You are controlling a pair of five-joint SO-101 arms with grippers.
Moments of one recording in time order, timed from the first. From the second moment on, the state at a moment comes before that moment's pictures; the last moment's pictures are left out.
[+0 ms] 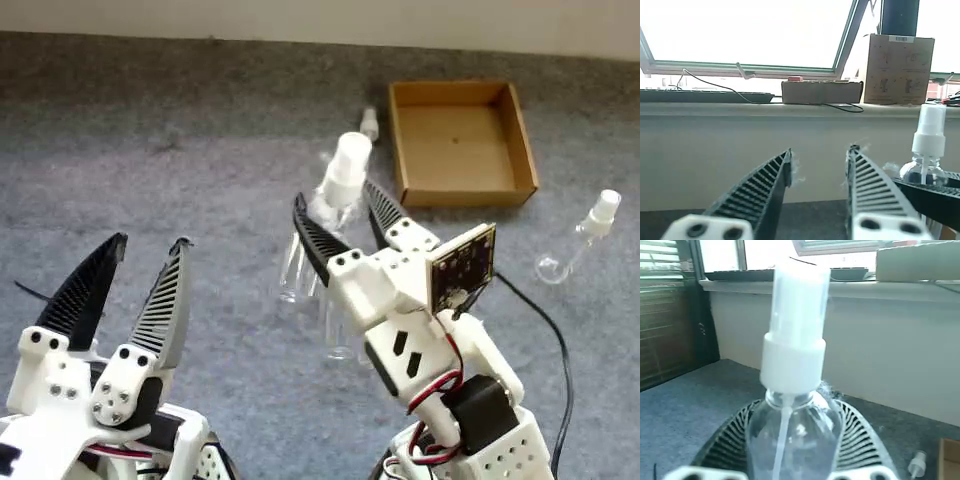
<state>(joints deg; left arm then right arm) 6.5 -102.8 42.2 57.5 5.4 -34.1 -76.6 52.6 28.0 0.0</state>
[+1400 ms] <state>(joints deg) 6.0 -90.7 83.4 53.1 -14.4 9.9 14.0 9.0 -5.3 -8.4</state>
